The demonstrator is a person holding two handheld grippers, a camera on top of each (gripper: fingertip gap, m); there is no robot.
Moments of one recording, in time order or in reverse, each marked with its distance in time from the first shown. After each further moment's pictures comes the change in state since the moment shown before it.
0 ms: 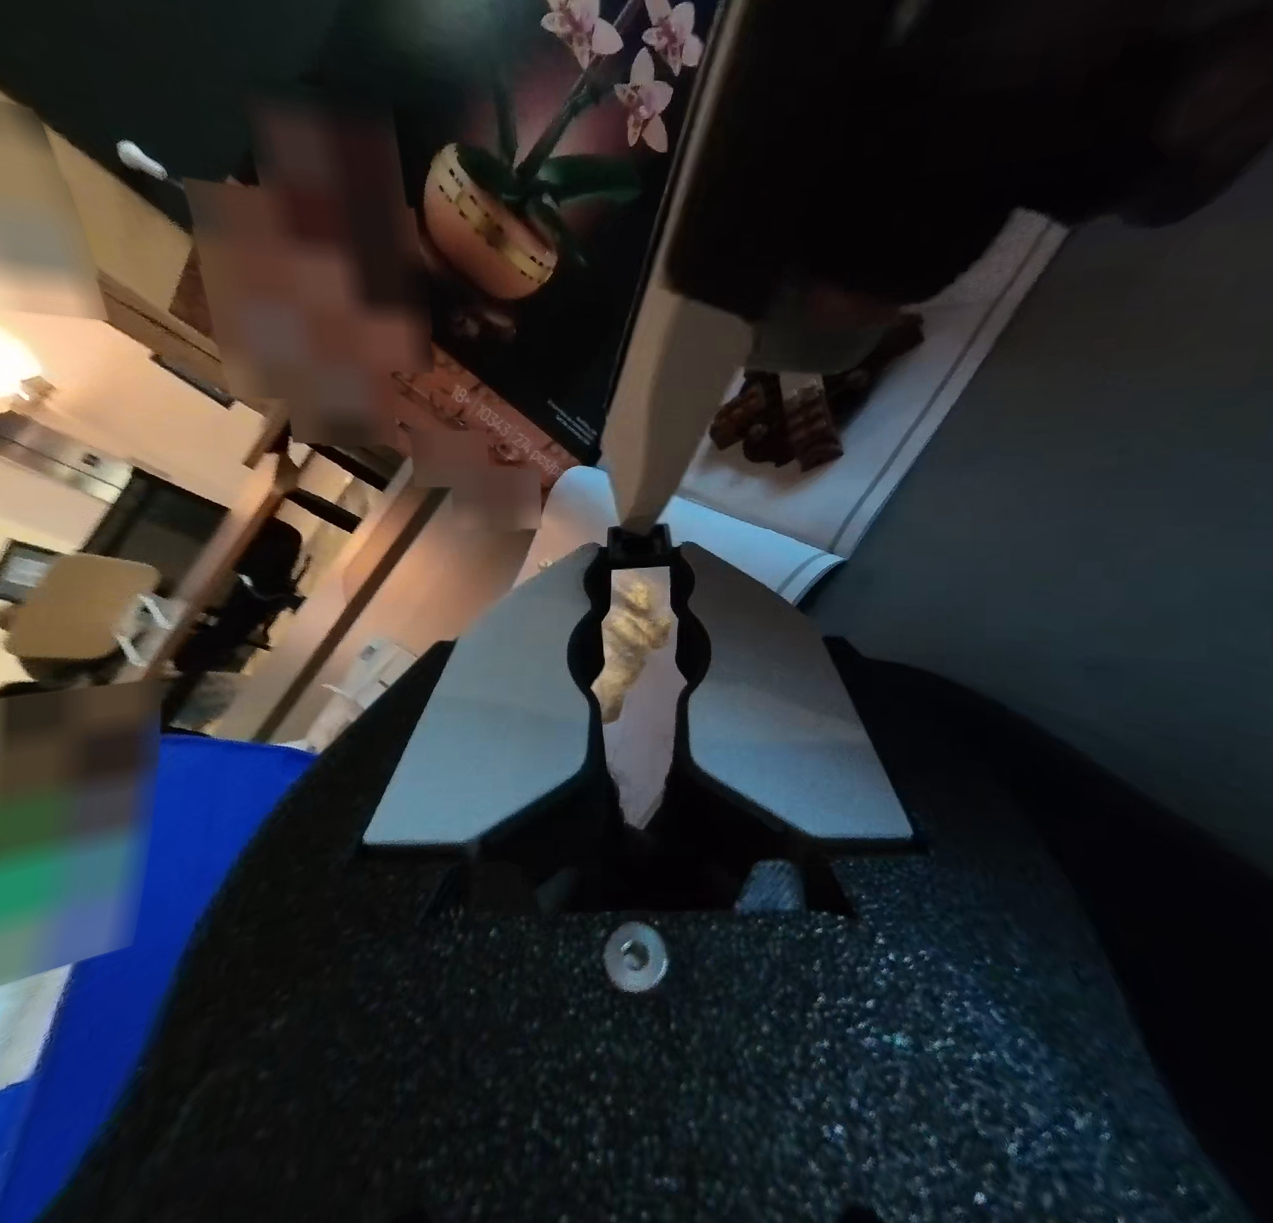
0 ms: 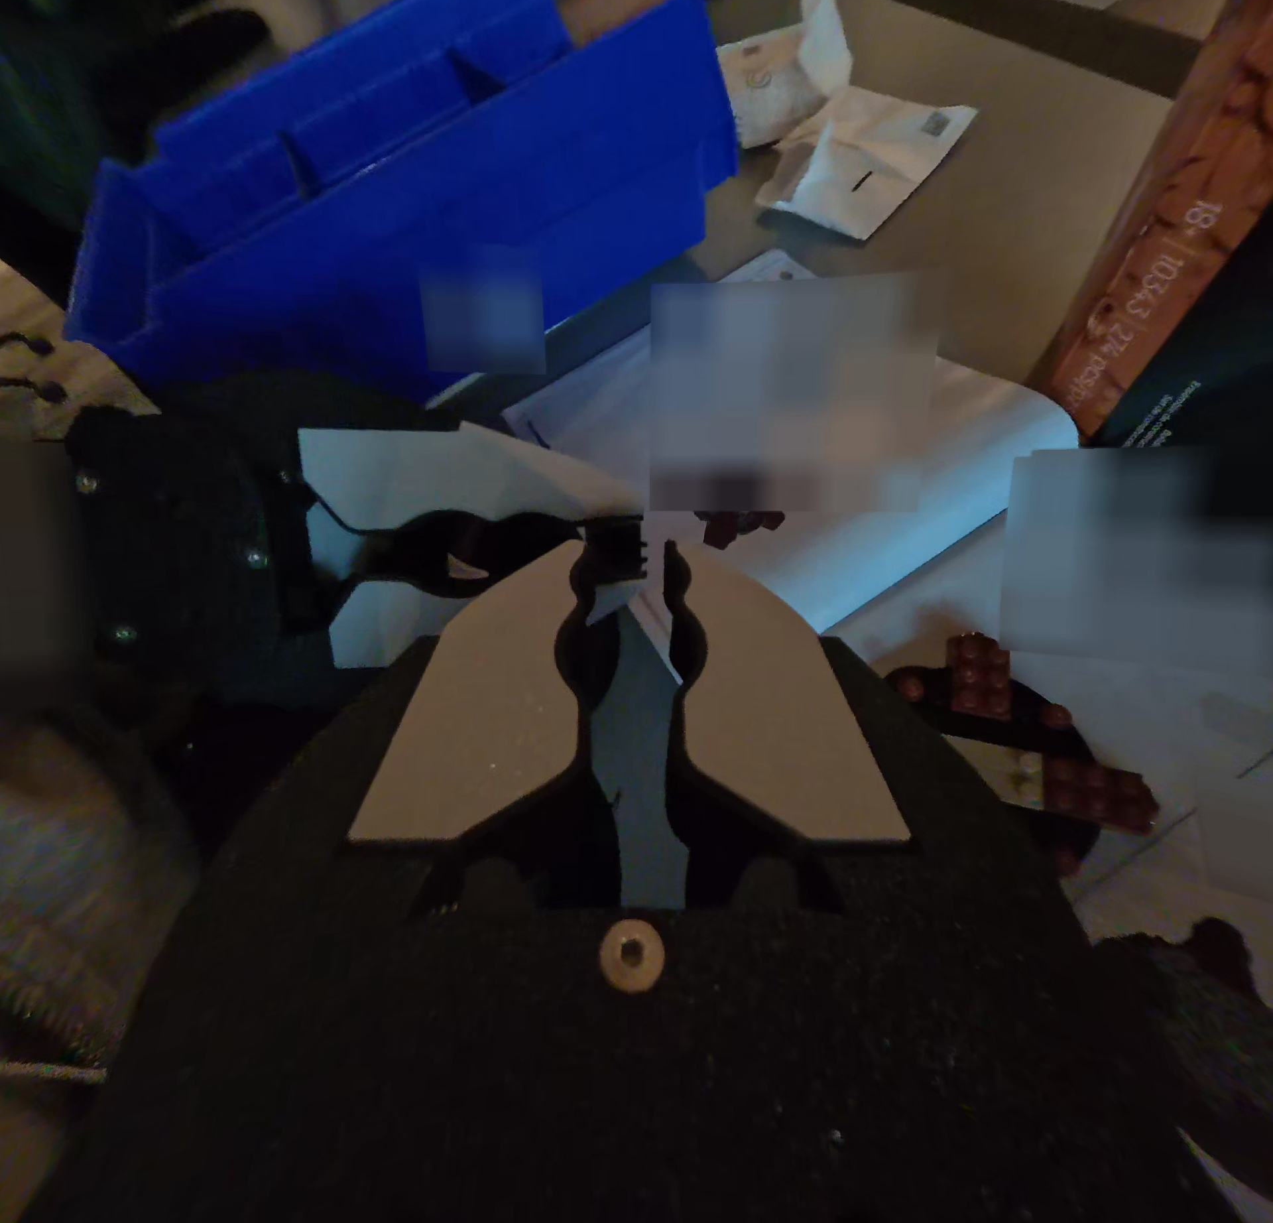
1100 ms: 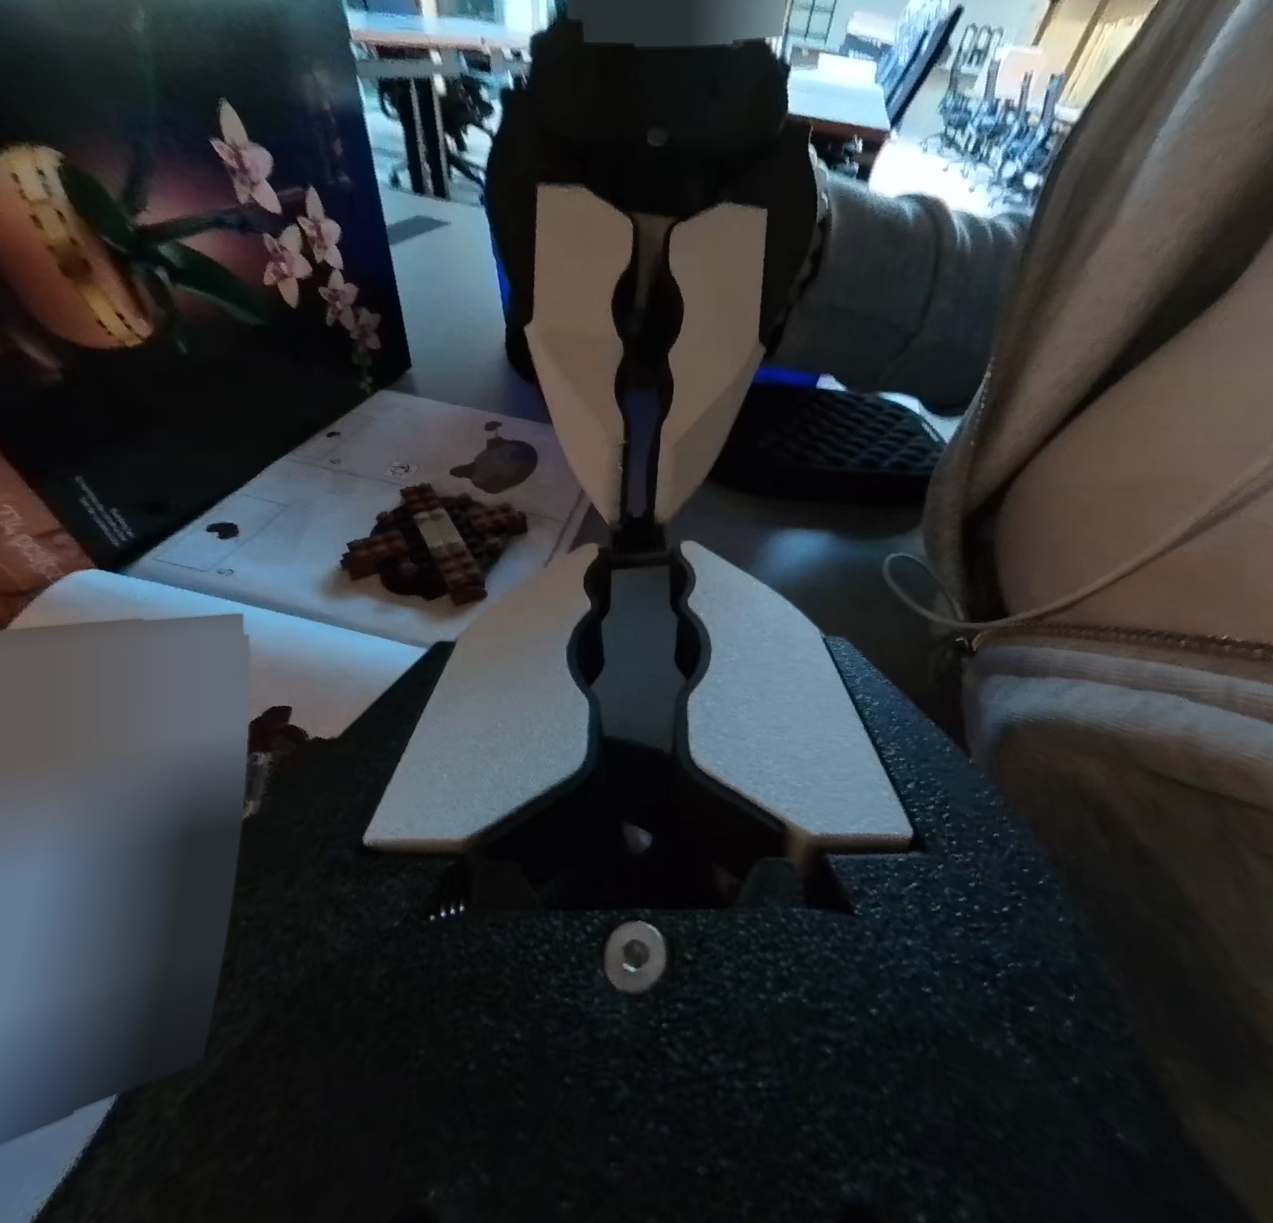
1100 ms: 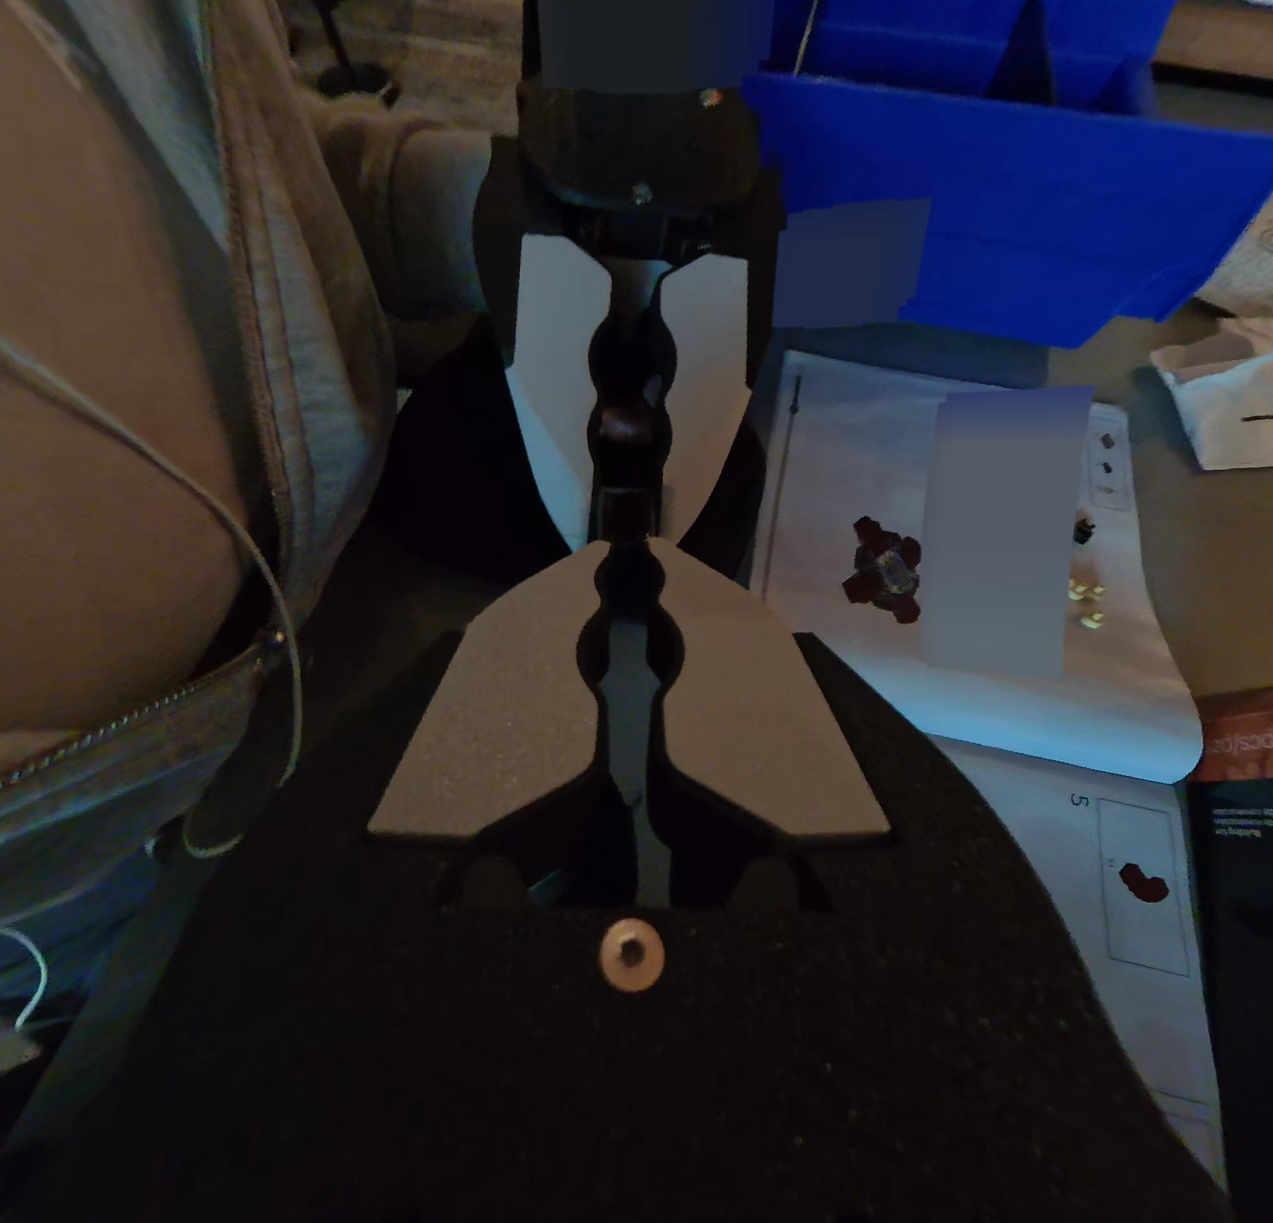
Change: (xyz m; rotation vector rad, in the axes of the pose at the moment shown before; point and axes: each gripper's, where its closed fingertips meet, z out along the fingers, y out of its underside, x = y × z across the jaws) left arm 0.029 -0.050 -0.049 0.322 0.813 -0.587; right arm -0.042 0.011 -0.043 -0.160 -0.525 -0.581
